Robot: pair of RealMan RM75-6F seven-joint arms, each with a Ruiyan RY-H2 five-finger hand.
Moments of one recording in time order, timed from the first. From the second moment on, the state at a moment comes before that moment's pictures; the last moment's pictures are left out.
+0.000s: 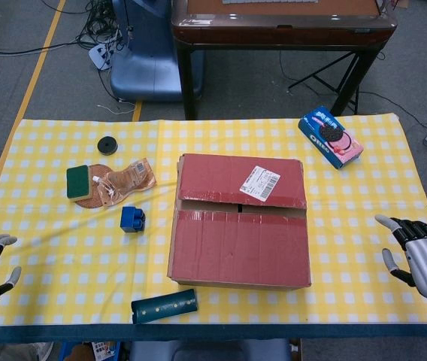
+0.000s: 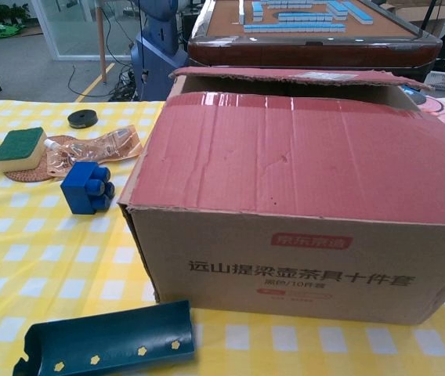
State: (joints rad) left arm -0.06 -1.10 -0.07 -1.72 1.41 1.52 0.23; right arm 0.09 -0.91 0.04 -1.80 -1.57 1.47 -0.02
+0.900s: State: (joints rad) left arm -0.06 -1.10 -0.07 -1.72 1.41 1.52 0.23; right arm 0.19 -0.90 0.08 -1.85 -1.57 1.36 -0.07
